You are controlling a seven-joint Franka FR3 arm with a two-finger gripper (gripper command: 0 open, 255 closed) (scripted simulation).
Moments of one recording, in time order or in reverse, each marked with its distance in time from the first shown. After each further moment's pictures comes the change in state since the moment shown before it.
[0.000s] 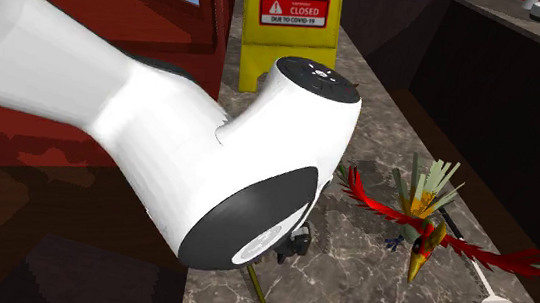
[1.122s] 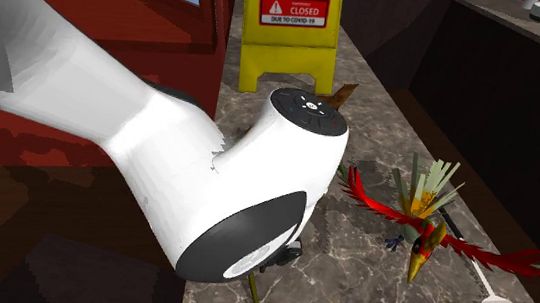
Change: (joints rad) arm 0.041 0.090 -0.041 -0.024 0.051 0.115 -0.048
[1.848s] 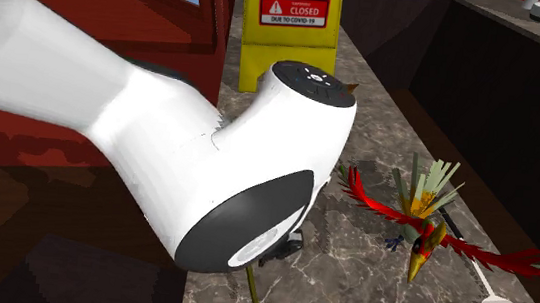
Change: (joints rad) arm -0.039 -0.088 0.040 0.014 -0.051 -0.101 0.049
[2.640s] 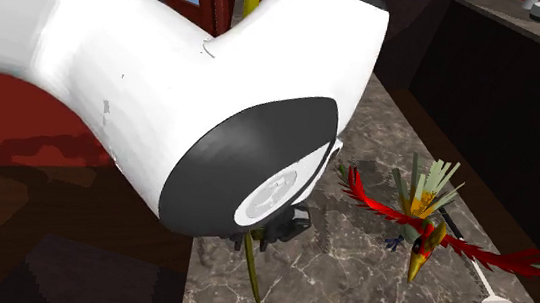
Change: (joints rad) arm -0.055 -0.174 0.079 0.058 -0.045 -0.226 0.060
